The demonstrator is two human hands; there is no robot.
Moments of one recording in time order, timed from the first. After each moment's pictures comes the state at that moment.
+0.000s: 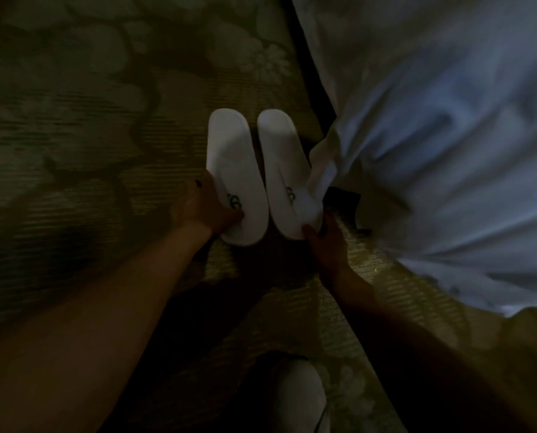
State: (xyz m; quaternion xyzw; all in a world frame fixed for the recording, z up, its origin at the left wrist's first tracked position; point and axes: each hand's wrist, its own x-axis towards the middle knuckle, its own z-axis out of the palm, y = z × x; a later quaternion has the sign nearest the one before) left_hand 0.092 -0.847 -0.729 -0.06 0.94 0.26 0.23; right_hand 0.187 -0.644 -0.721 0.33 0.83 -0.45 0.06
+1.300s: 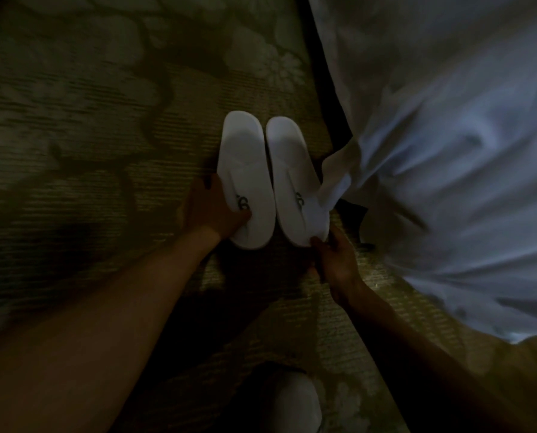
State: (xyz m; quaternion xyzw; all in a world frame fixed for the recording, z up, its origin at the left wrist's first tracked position) left_hand 0.102 -0.840 -0.727 -0.09 0.92 0.33 0.20; right_hand 0.193 -0.635 -0.716 0.33 0.74 -0.58 0.07
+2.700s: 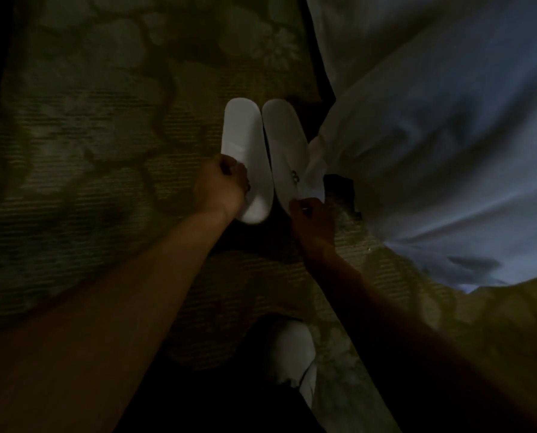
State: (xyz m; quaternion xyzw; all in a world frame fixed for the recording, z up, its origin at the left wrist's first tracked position) left_hand 0.129 -0.825 -0.631 -0.22 0.81 0.53 0.12; right_hand 0.187 -0.692 -0.649 0.37 0.80 -0.46 0.11
